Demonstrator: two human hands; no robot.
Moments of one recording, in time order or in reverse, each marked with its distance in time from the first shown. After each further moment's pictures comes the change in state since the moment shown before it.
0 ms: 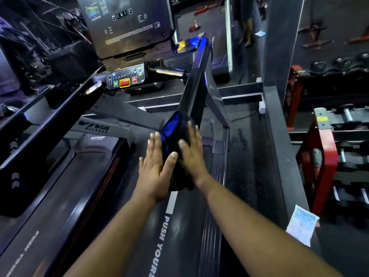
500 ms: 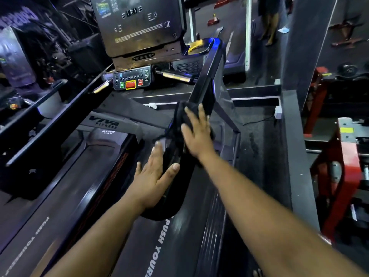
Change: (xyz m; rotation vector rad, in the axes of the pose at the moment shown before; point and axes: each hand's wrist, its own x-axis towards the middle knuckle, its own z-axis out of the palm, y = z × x) left_hand 0.045 0.012 -0.006 0.245 -0.209 -0.105; right_hand 0.120 -0.008 -0.029 -0.285 -0.070 -0.122
